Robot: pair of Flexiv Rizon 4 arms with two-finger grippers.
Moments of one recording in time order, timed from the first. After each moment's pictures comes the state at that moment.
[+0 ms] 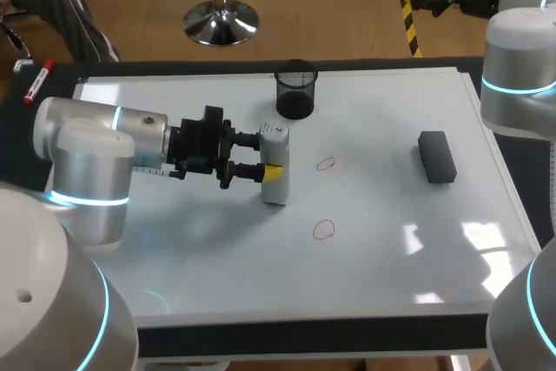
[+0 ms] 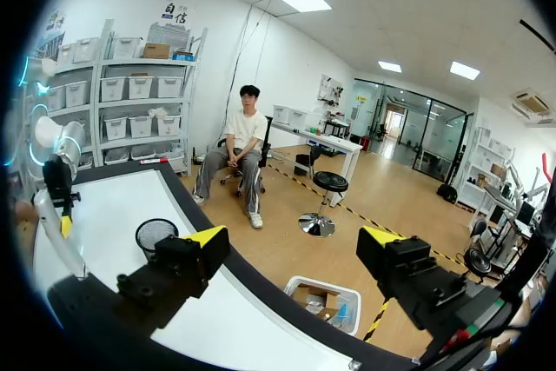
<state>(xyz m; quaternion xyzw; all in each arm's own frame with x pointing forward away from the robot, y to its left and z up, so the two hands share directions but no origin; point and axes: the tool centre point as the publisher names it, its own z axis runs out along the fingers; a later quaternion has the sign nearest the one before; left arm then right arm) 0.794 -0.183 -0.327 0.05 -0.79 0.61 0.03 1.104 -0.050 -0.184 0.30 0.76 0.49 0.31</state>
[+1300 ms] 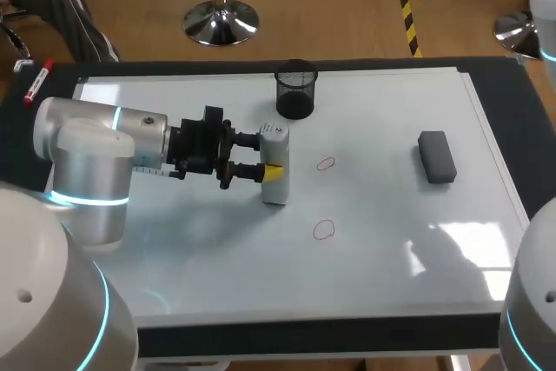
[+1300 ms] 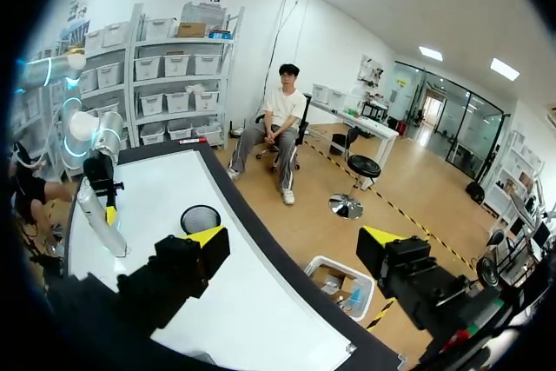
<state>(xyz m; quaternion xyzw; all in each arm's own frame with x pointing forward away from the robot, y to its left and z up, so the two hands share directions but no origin) 0.794 -0.183 -0.327 0.05 -0.79 0.61 0.03 1.064 -0.043 -0.140 0.25 0.83 0.44 0.22</state>
